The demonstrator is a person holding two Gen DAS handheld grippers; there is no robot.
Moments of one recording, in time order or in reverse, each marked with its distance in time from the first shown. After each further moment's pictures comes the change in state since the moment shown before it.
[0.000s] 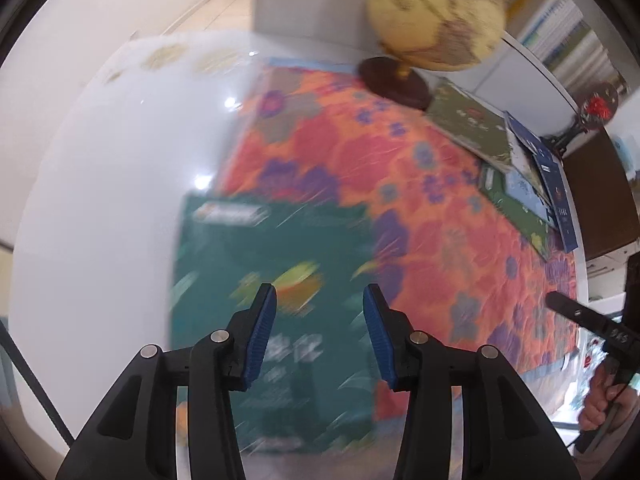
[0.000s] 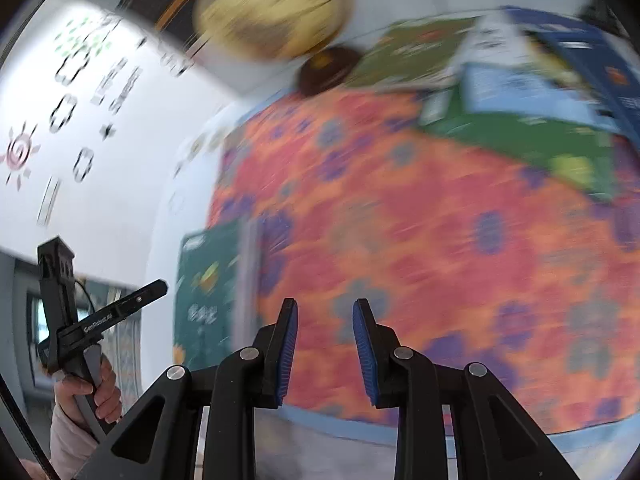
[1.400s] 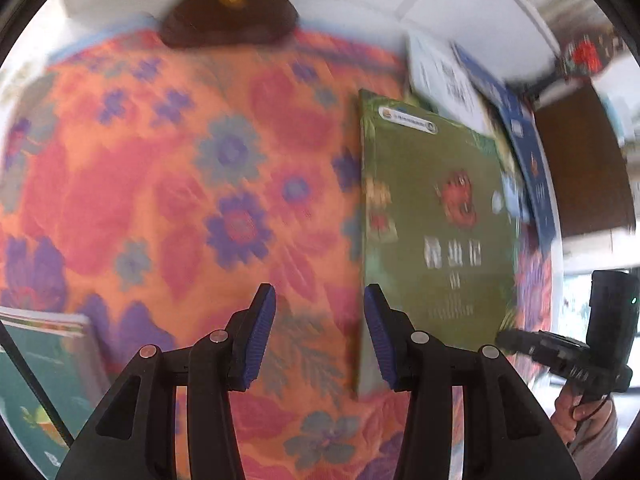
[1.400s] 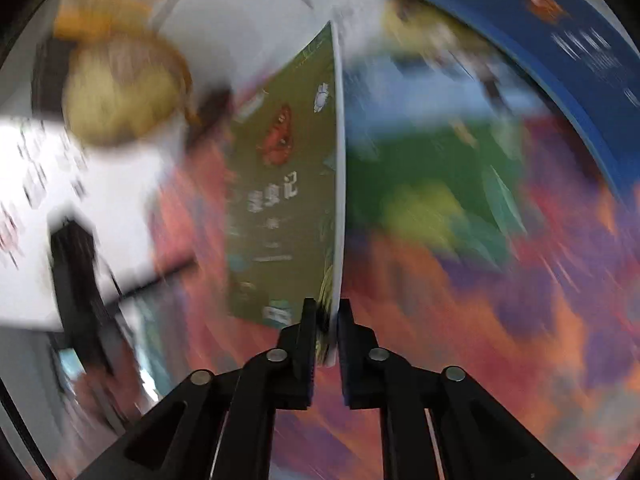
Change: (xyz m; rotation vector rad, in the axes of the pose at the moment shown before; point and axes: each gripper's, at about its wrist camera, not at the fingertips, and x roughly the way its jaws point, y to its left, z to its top) left arm 0.144 -0.154 0.054 0.114 0.241 -0.193; right arm 0.022 -0.143 0.047 0.087 0.234 -0.032
